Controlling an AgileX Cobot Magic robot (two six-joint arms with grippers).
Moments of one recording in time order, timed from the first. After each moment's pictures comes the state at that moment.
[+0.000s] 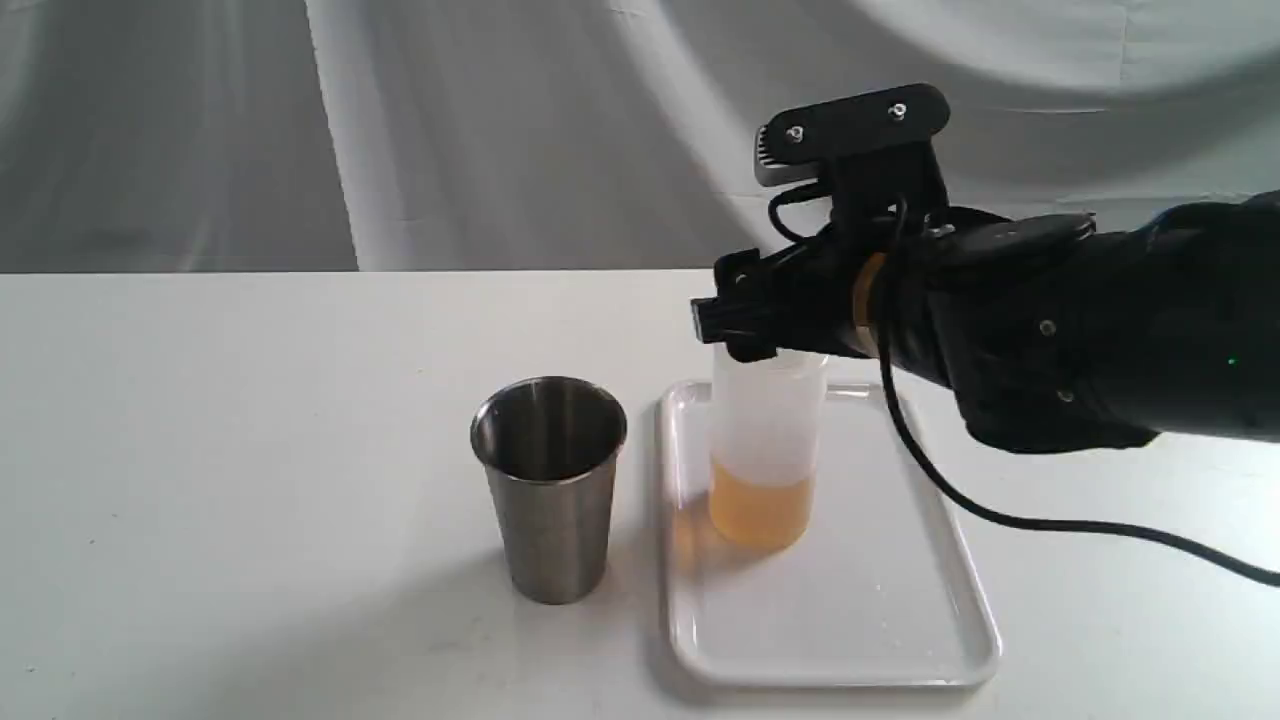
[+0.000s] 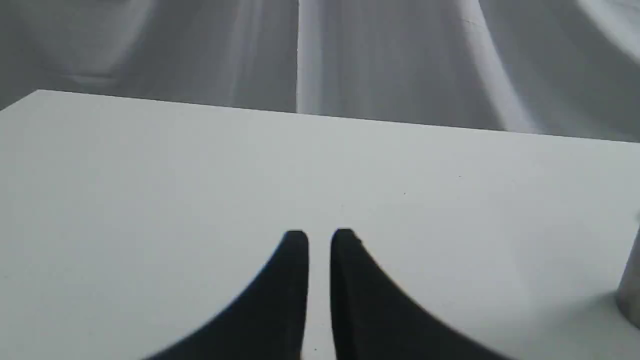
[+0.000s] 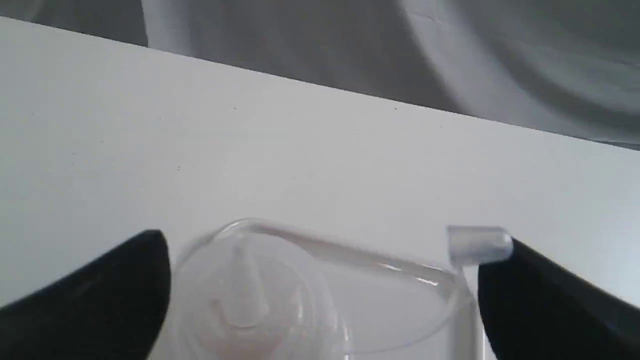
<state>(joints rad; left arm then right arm) 0.10 0.01 0.00 -0.01 0.26 -0.07 0.43 1.73 -1.09 -1.59 0.41 1.69</state>
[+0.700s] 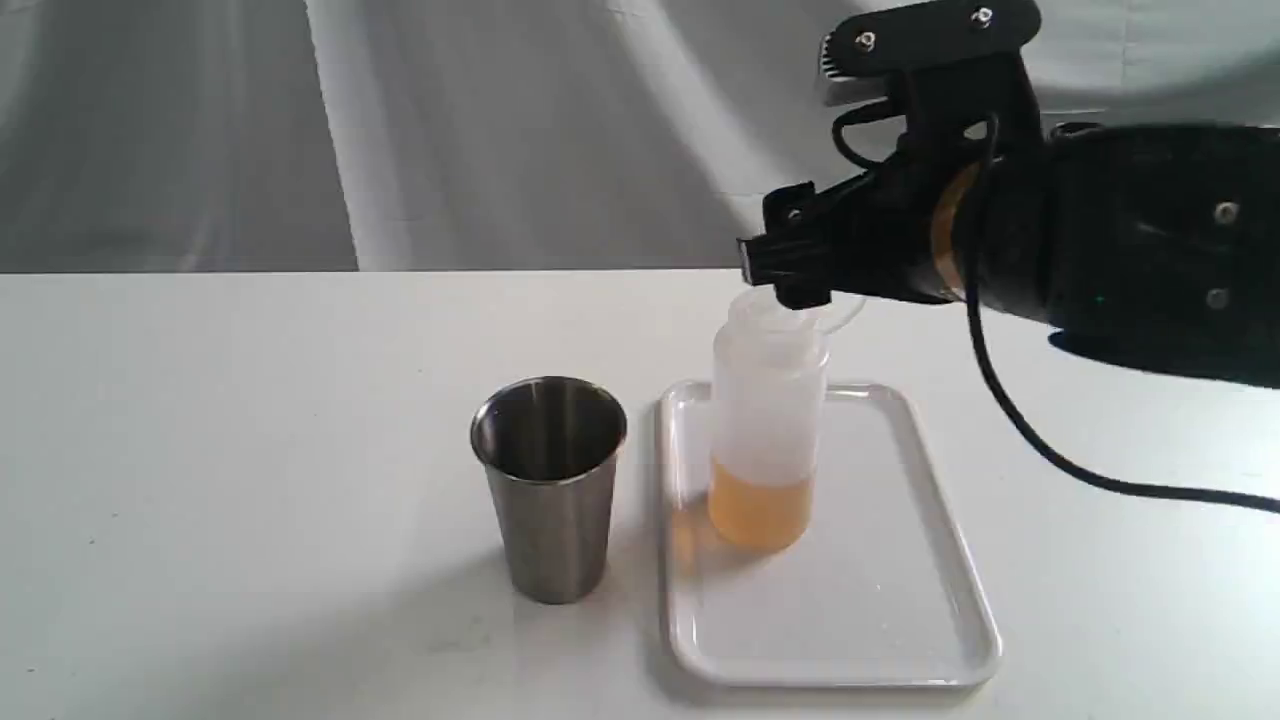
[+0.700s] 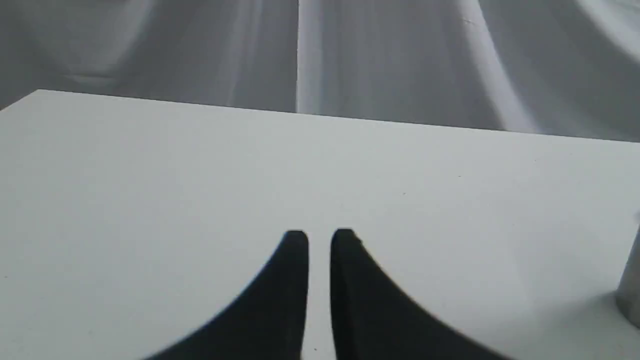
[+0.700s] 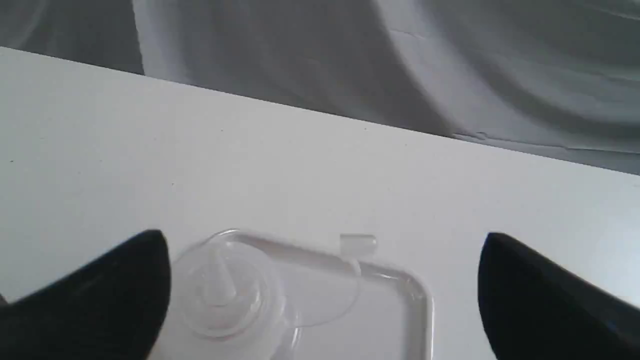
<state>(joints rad) 0.10 0.01 0.00 -0.01 0.26 -0.07 0.43 1.56 -1.09 -1.24 0.44 1.30</state>
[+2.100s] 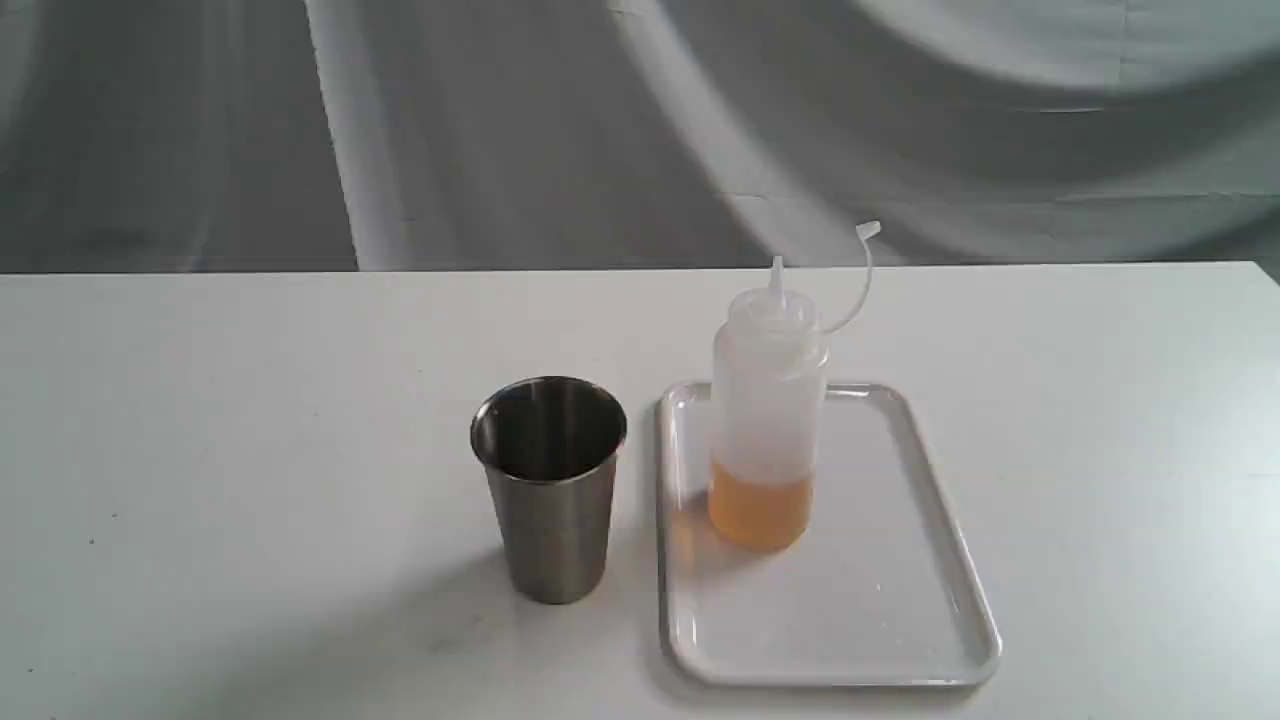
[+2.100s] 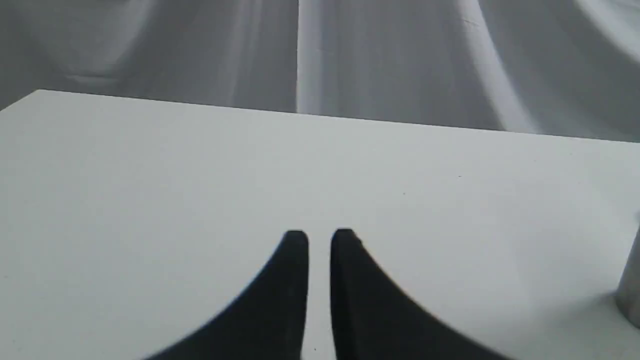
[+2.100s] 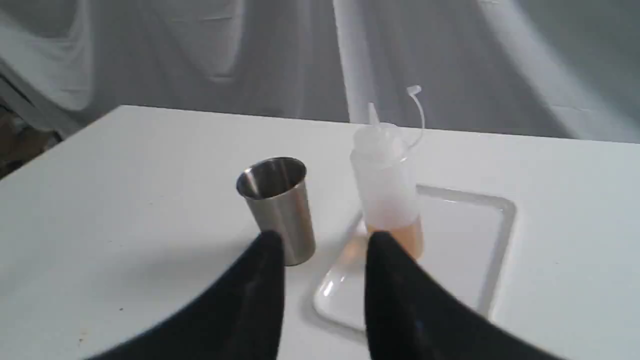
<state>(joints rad) 0.10 0.01 0.00 -0.01 0.26 -0.07 0.43 0.11 -0.65 -0.06 0.83 0.25</state>
